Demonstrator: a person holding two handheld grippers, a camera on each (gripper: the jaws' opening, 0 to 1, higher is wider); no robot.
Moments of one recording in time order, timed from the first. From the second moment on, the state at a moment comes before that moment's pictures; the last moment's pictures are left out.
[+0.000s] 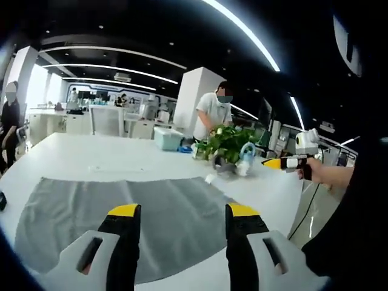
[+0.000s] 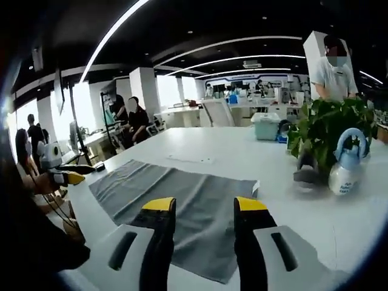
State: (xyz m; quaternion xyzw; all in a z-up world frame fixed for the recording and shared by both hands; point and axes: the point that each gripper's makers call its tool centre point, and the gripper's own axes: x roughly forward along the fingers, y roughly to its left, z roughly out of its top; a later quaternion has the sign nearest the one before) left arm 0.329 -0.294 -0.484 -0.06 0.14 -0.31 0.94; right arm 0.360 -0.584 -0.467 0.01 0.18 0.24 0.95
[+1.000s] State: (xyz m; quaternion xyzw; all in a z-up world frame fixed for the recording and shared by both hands) left arm 0.334 -0.259 -0.450 -0.04 0.11 -0.38 0.92; right arm 0.374 -0.560 -0.479 -0.03 0.24 0.17 0.95
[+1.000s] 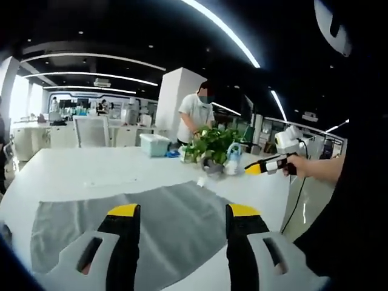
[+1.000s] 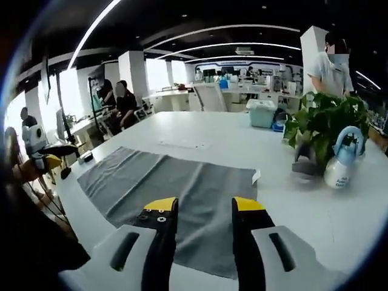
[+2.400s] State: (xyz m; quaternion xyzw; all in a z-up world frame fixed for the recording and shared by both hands) left arm 0.336 -0.418 -0.453 -0.02 0.12 -0.38 0.92; right arm 0.427 -0.628 -0.442 -0.01 0.18 0.26 0.95
